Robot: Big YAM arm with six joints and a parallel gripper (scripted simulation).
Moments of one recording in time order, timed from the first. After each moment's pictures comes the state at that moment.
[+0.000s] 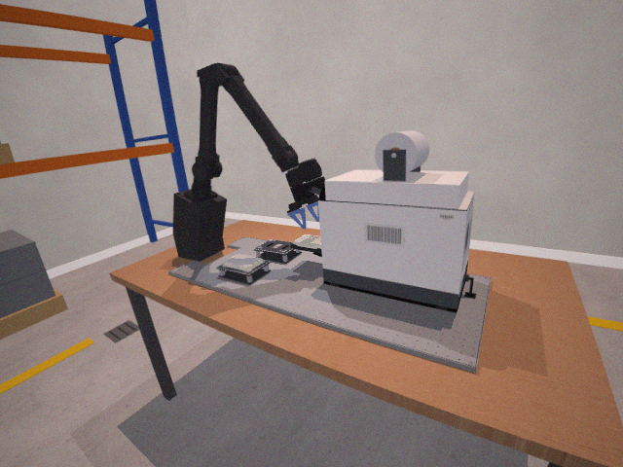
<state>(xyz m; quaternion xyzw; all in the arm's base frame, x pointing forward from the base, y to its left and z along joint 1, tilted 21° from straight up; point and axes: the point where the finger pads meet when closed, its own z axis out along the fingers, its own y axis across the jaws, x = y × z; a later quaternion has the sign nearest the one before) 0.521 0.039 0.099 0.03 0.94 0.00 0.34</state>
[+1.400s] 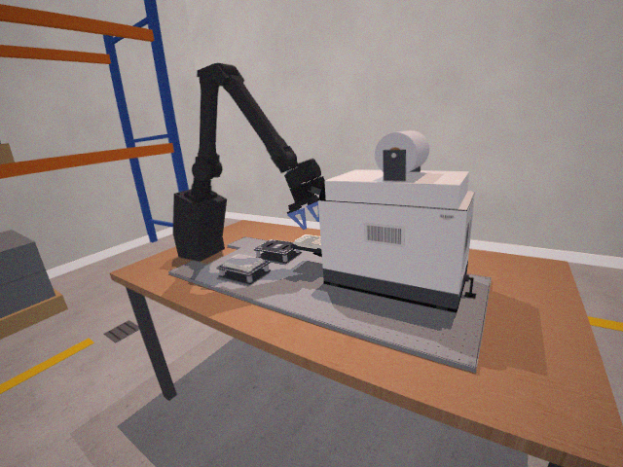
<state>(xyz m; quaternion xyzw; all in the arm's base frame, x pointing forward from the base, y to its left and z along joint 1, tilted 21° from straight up) 0.525 0.035 0.101 0.03 0.94 0.00 0.35</state>
